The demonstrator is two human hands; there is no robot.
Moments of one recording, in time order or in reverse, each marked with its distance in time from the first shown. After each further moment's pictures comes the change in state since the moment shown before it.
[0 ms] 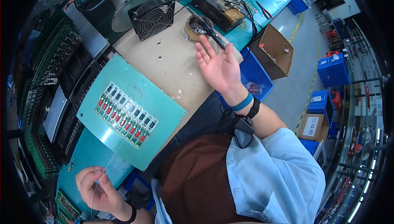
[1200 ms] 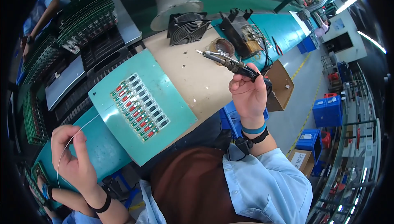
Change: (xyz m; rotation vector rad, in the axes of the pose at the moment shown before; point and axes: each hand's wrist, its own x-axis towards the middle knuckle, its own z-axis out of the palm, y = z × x) left_hand 0.044 -0.010 -0.026 0.050 0.082 -0.146; right_hand -0.027 -0.022 0.049 -0.462 -0.393 -0.147
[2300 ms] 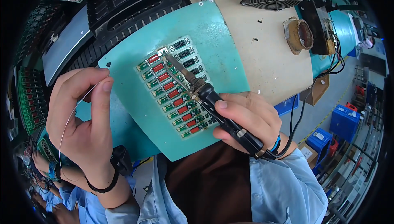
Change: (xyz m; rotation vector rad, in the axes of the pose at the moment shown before) left_hand 0.063 -0.045 0.054 0.220 -0.175 0.162; right_hand 0.011 0.088 0.100 -1.151 -0.581 -0.125
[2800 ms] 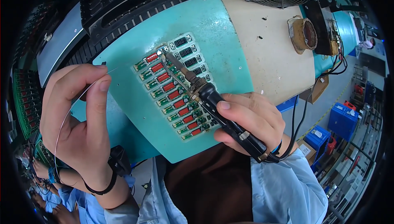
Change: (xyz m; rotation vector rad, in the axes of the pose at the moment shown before) left_hand 0.004 -0.006 0.002 -0.001 -0.055 0.027; right_hand 0.001 0.004 0.005 0.011 -0.008 0.005
